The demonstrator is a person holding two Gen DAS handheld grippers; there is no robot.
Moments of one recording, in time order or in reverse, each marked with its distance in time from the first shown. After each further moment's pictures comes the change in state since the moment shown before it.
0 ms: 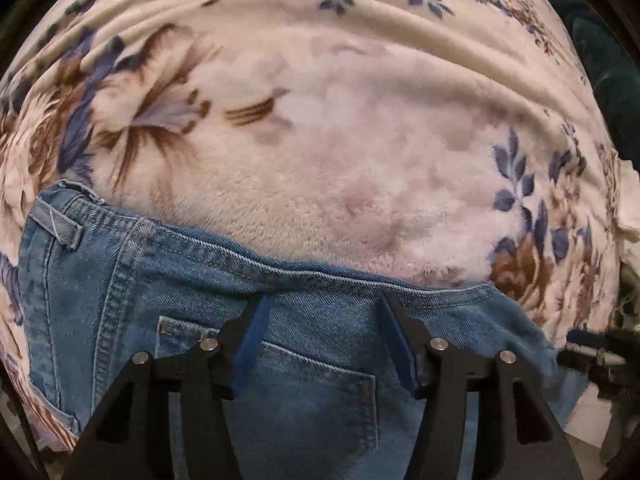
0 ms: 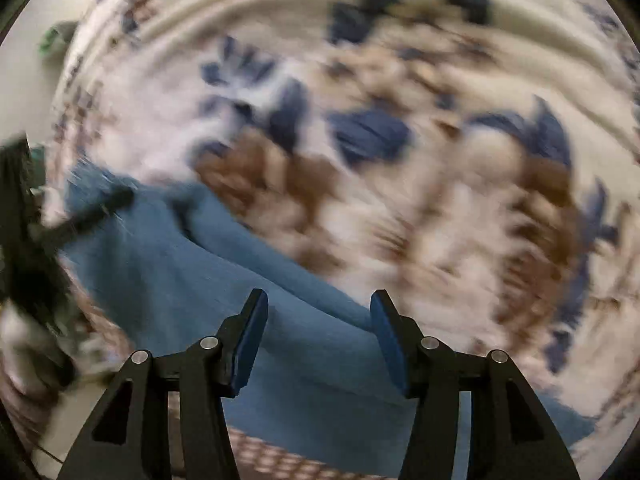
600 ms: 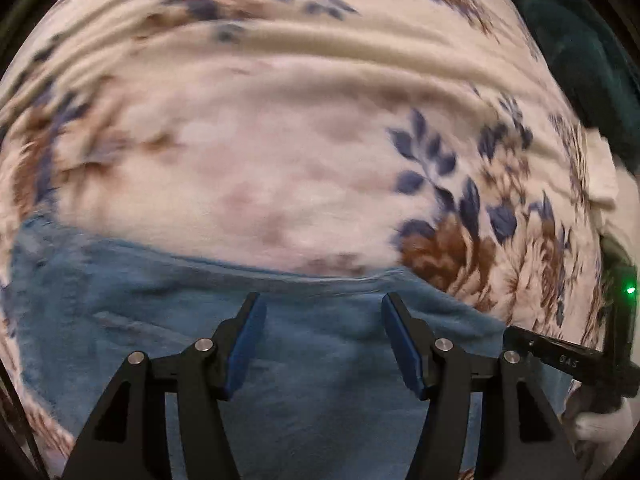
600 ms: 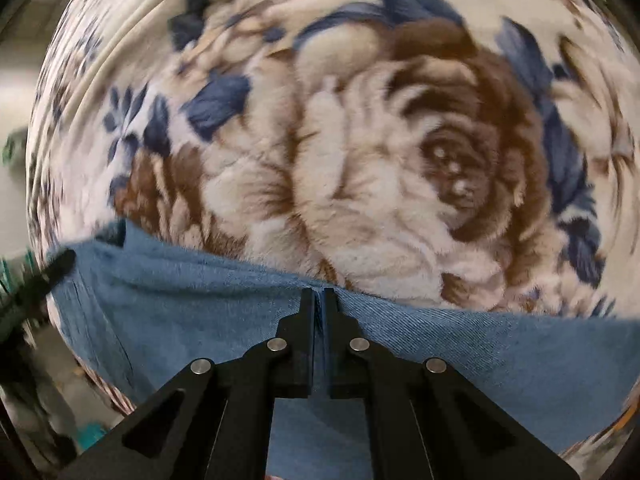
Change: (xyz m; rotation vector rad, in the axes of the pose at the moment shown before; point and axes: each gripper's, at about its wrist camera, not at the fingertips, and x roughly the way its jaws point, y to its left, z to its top) left arm -0.008 -0.076 -0.013 0.120 -0.028 -0.058; right arm 0.028 -0.079 -0.053 0.376 -0.131 0.059
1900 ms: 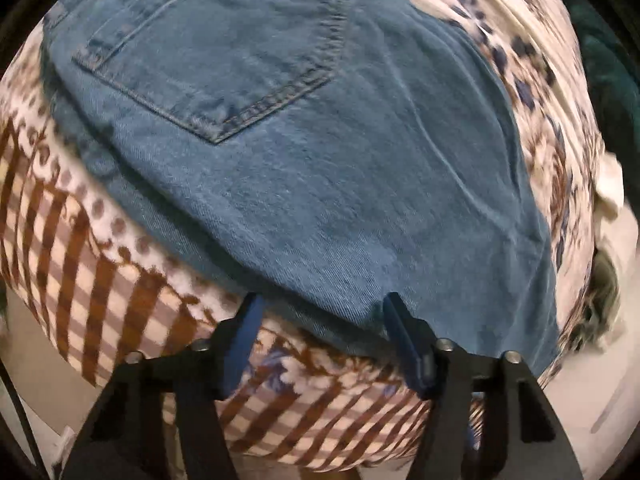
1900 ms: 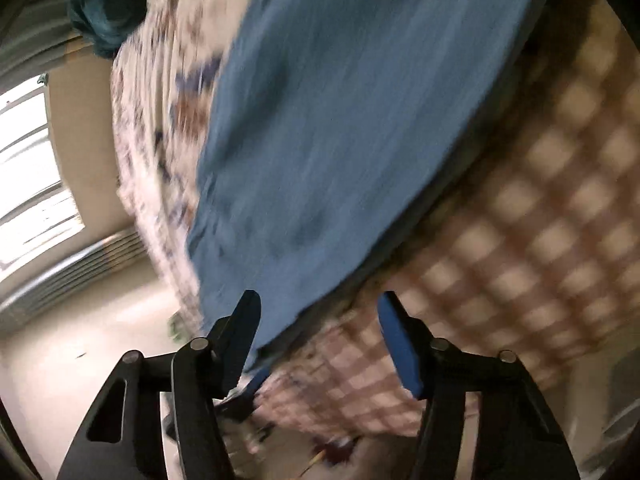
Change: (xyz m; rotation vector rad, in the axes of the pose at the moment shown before) left arm 0.003 0.002 -0.183 -0.446 0.093 -0.067; right arm -0.010 -0.271 -0.283 0.711 -0.195 0.748
